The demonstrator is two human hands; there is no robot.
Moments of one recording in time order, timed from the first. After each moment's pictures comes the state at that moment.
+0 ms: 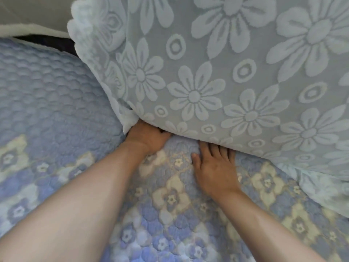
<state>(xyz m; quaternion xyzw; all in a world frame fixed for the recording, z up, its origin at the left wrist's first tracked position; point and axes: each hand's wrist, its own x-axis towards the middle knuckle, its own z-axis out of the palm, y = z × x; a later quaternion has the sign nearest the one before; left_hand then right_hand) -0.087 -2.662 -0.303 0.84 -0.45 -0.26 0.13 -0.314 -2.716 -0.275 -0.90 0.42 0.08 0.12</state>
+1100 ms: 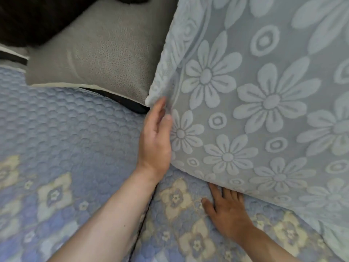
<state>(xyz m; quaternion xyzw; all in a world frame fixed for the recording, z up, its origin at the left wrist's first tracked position) -0.052 -2.655 -0.147 0.65 -0.23 -0.17 0.70 -0.276 -2.721 -0.255 -0.87 0.36 0.26 0.19</state>
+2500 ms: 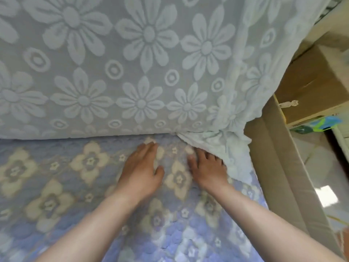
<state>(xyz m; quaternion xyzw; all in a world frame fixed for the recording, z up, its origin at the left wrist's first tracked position) -0.385 -2.700 -0.222 0.73 -0.57 -0.33 0.18 -0.593 -2.780 -0.227 -0.75 0.63 0.13 0.16</state>
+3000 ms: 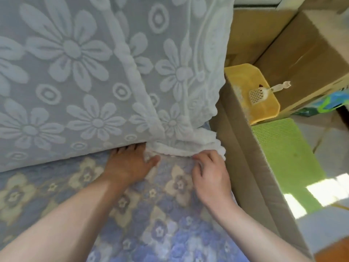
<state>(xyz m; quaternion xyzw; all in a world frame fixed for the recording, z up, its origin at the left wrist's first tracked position) -0.499 -2.844 -0.258 0.74 -0.61 -0.27 -0.09 -0.728 -2.832 -0.213 -0.73 0.64 -0.14 0.22</state>
